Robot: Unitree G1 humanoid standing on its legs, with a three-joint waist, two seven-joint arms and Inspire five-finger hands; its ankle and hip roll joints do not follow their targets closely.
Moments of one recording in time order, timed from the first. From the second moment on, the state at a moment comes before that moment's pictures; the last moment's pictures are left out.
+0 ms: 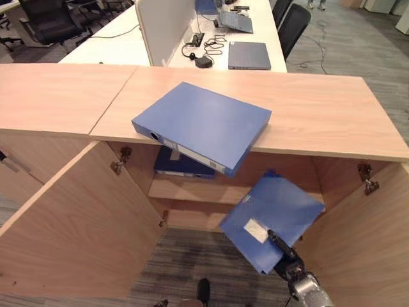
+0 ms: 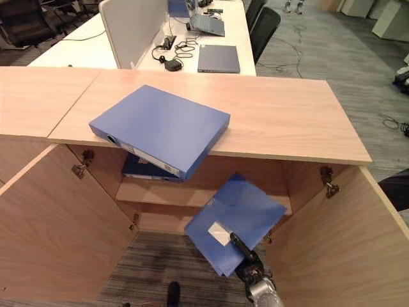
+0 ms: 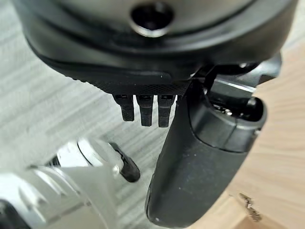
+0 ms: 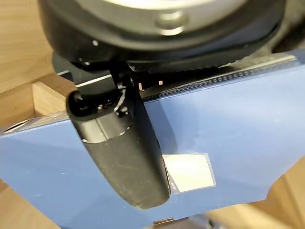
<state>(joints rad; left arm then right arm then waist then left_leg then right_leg) 0.08 0.23 0.15 1.37 -0.71 0.04 -0.08 -0.01 -0.14 0.03 0.81 1.22 0.03 0.06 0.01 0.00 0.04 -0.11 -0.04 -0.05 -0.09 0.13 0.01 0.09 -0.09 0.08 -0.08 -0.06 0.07</state>
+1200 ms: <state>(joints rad) -0.19 0.30 0.08 1.32 -0.51 -0.05 0.04 -0.75 -0.31 0.04 0.67 1.46 -0.33 -0.10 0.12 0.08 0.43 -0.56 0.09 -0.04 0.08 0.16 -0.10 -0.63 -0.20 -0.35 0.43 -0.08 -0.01</state>
